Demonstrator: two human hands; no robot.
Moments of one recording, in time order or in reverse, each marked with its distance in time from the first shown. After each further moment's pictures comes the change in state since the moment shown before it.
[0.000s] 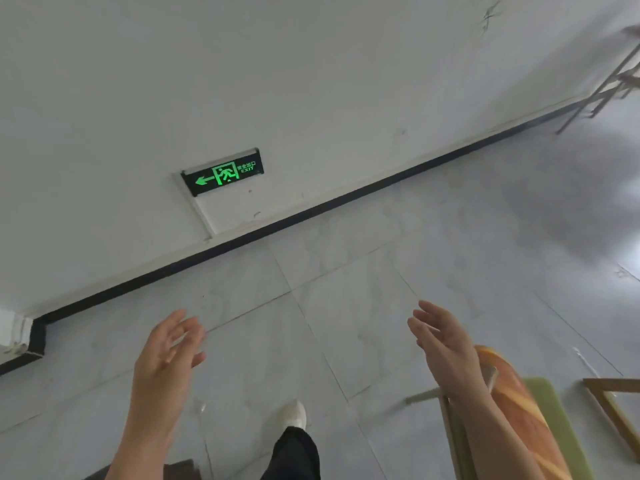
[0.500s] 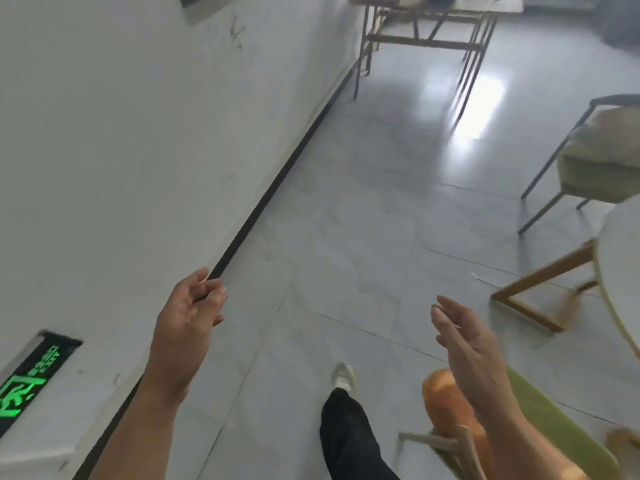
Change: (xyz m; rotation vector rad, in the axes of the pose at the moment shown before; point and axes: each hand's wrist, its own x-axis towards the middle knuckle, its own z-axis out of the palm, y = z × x) left_hand 0.229 0.197 0.429 0.182 -0.766 0.257; right_hand 0.200 -0.056 -0.135 0.259 0.704 0.134
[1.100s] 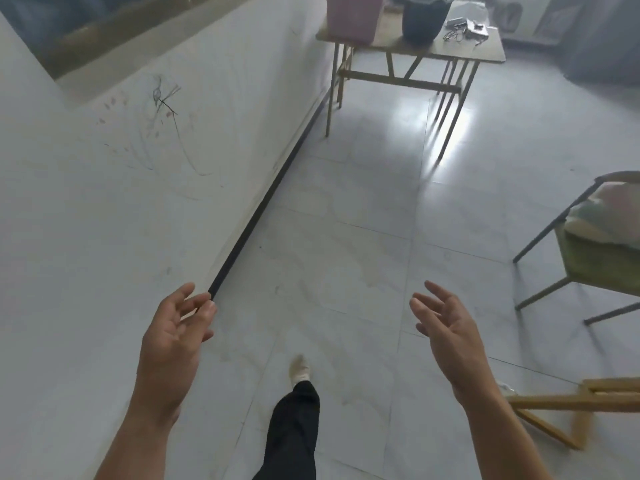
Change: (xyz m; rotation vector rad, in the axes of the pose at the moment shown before) left_hand 0.435 0.120 0.231 -0.079 -0.055 0.017; right_hand 0.477 -0.170 0.084 0.011 0.046 0.033
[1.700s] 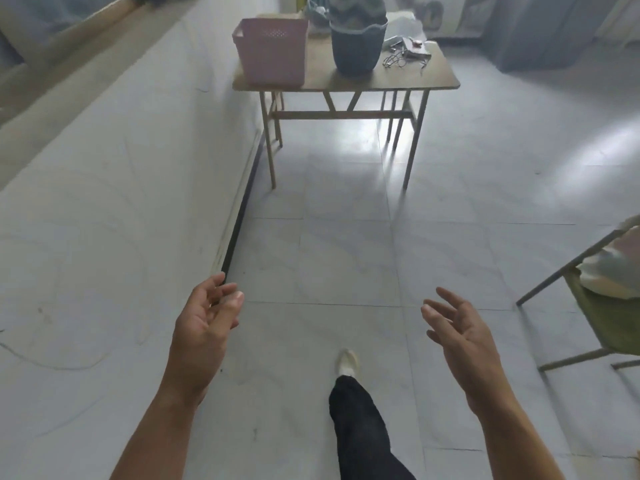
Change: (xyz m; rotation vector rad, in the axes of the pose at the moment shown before) left_hand 0.510 0.133 0.335 0.070 -0.320 0.052; right_hand 0.490 -0.156 0.045 0.075 0.242 0.068
